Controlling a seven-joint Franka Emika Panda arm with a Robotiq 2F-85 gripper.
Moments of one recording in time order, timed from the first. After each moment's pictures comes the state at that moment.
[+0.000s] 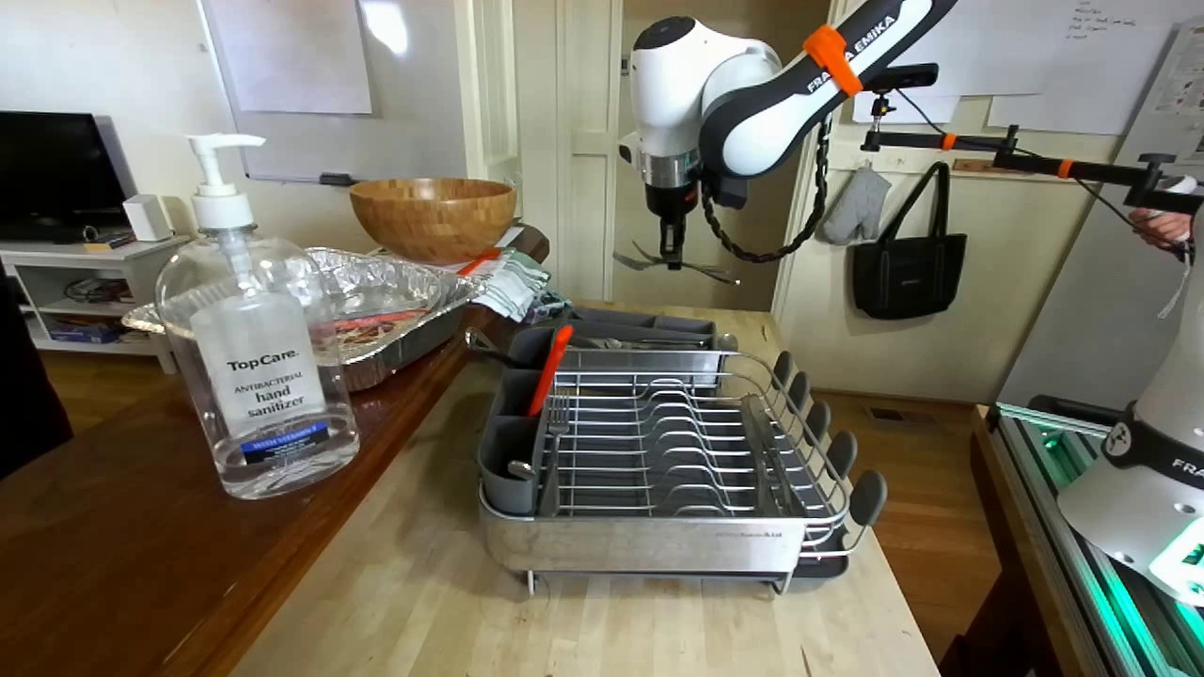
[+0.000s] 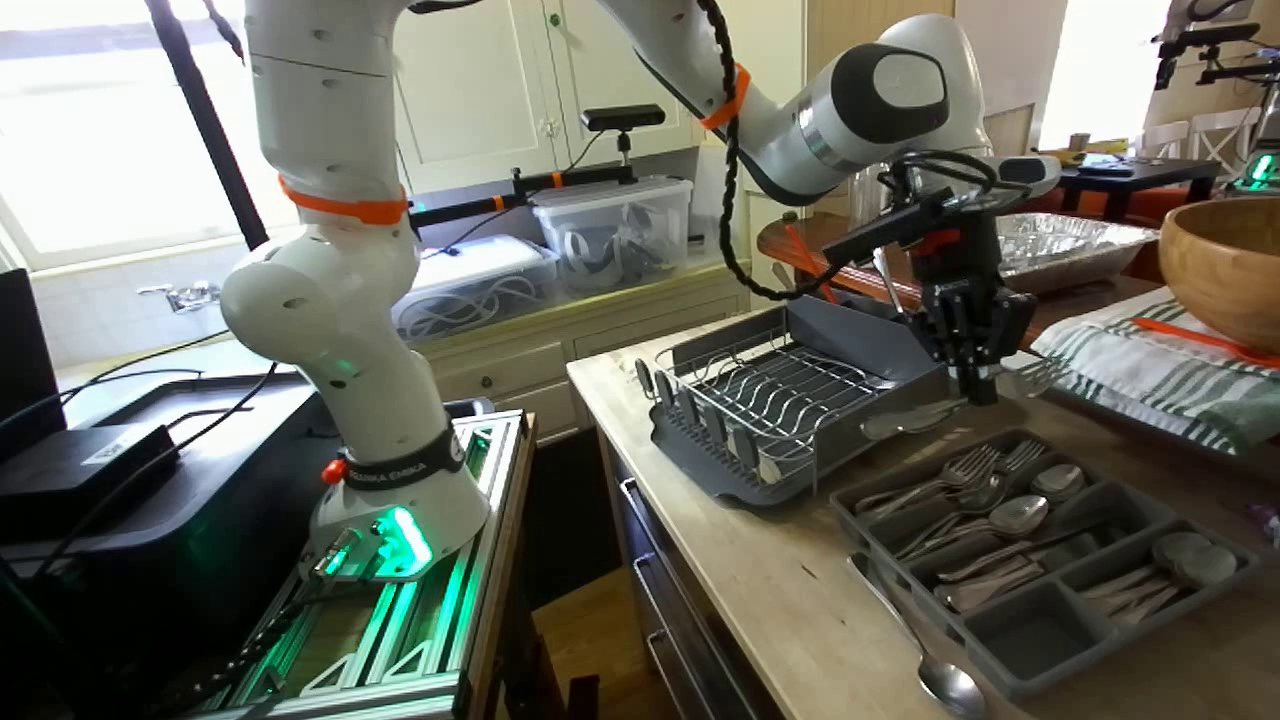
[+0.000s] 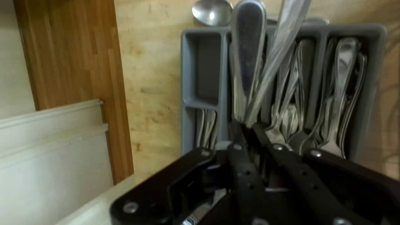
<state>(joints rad) -0.03 0.27 -0.06 -1.98 -0.62 2.26 0.06</state>
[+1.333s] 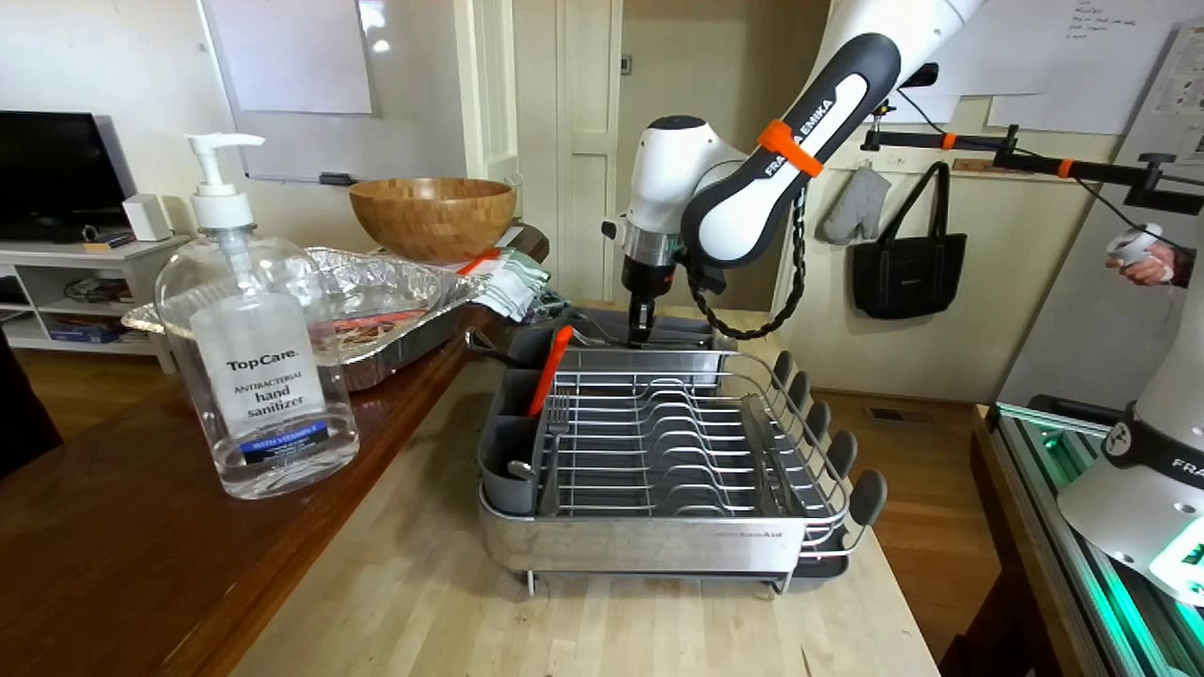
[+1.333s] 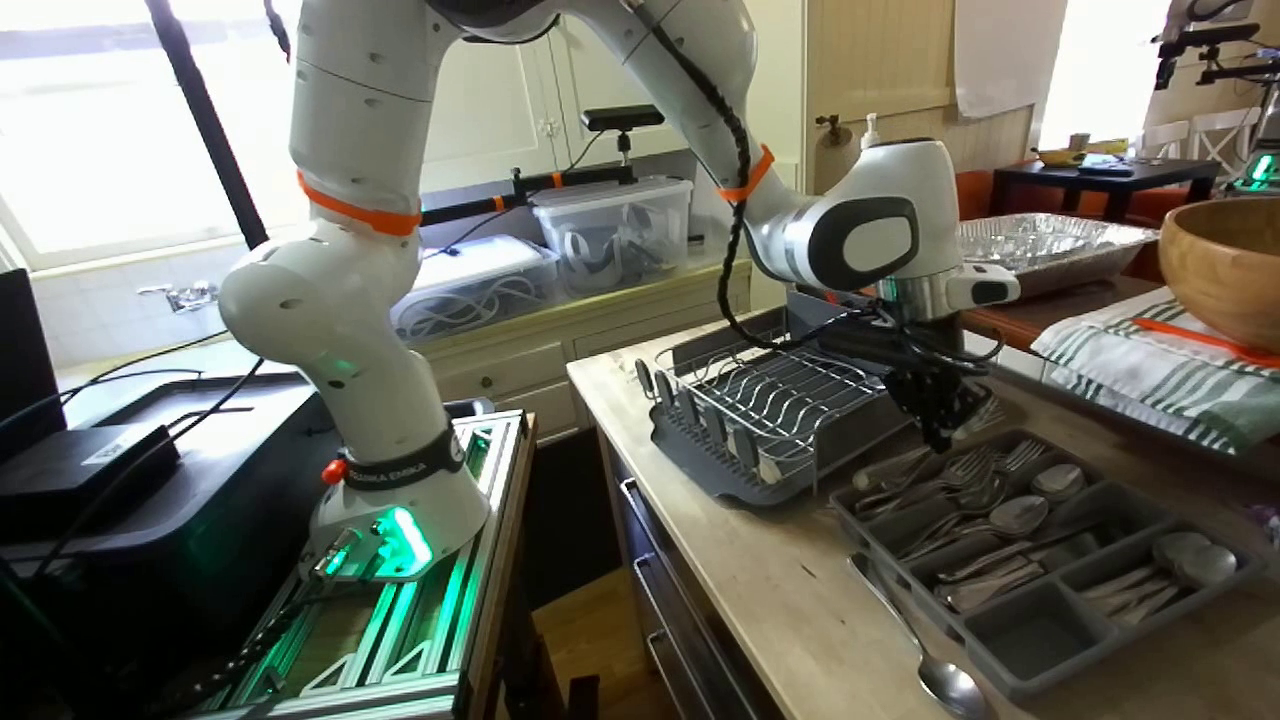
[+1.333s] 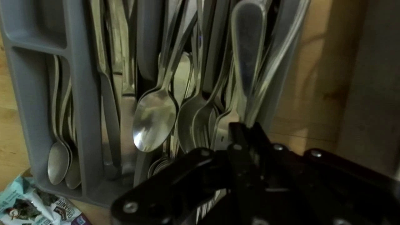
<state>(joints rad) -0.06 0.46 -0.01 -2.05 -0.29 2.68 -0.24</state>
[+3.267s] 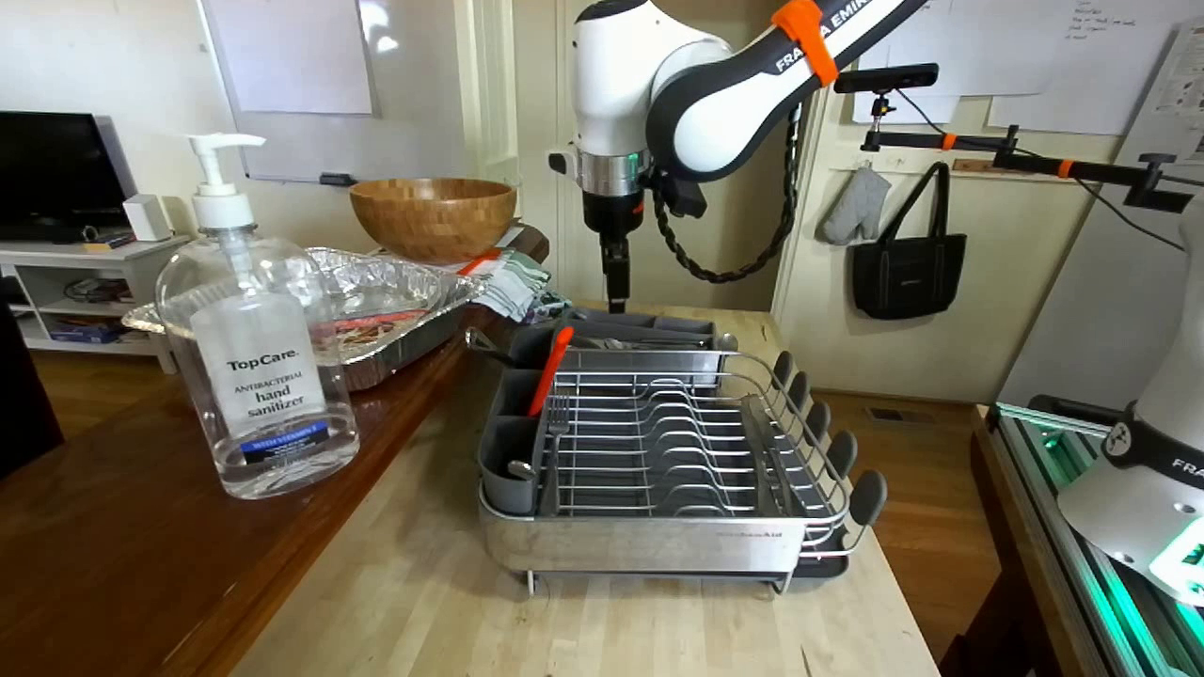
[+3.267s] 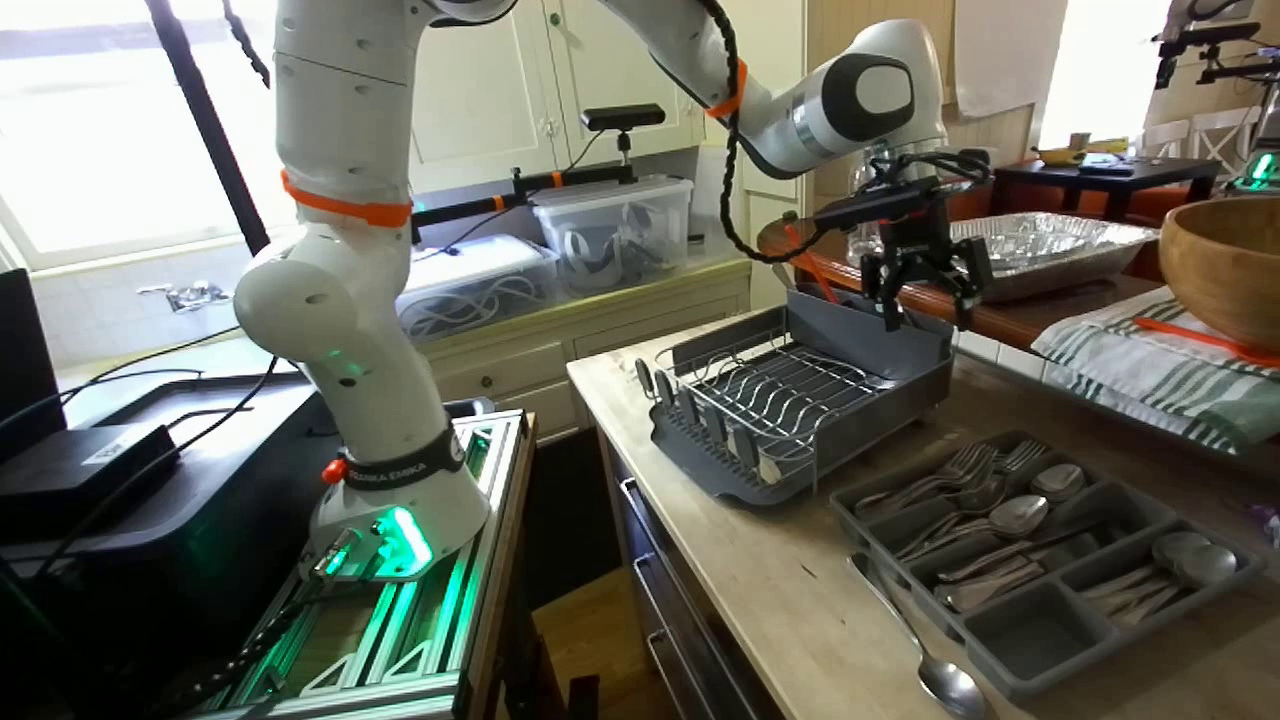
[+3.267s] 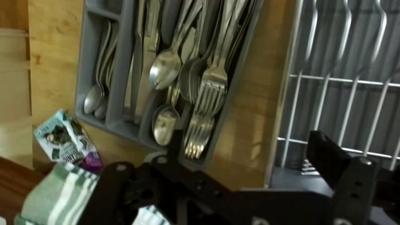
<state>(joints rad) 0.10 0.35 0.01 -1.86 -0.43 2.24 -0.15</state>
